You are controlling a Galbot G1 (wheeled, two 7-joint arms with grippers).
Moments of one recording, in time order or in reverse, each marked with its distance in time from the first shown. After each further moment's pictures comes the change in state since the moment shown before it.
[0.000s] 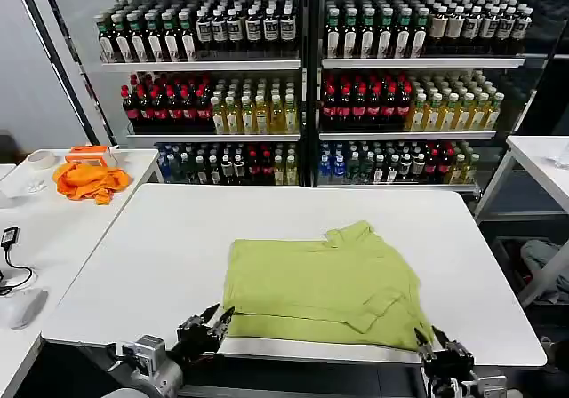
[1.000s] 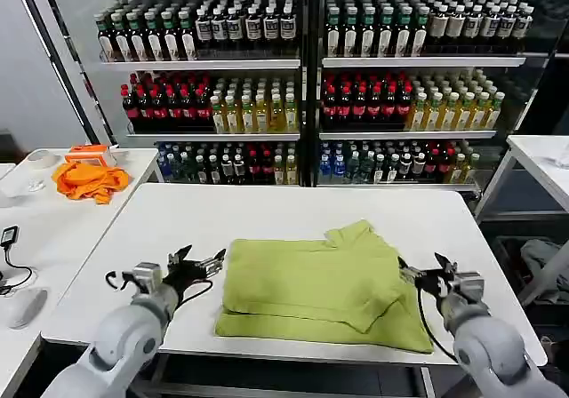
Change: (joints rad) left arm -0.498 0.017 0.150 0.331 -0.115 0.023 -0.060; right arm 0.725 -0.093 -0.319 -0.476 0.187 -0.036 0.024
